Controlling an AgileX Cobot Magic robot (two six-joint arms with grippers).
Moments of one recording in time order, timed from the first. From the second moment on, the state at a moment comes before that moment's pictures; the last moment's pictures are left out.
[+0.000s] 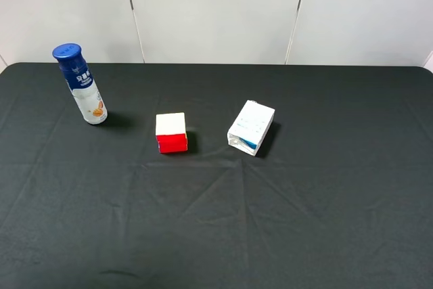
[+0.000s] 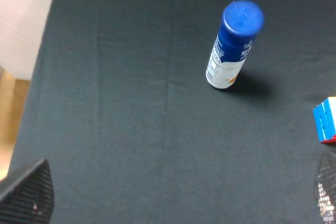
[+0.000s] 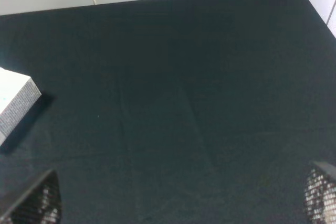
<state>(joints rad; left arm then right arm) 0.13 0.94 -1.28 -0.02 1.18 0.01 -0.08 -0.01 -0.50 0.02 1.02 0.00</state>
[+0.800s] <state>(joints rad) -0.02 1.56 -1.30 0.02 1.05 -0.03 -0.08 -0.01 -0.50 0.02 1.02 0.00</state>
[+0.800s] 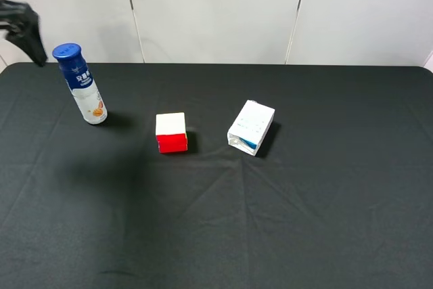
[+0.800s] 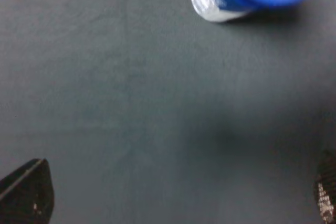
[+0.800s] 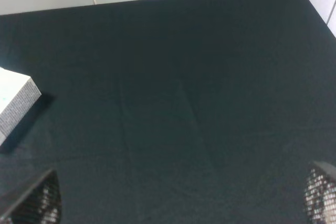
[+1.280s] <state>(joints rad) -0.08 1.81 -1.44 0.03 0.96 -0.04 -0.08 -0.01 -0.50 0.02 1.02 0.00</state>
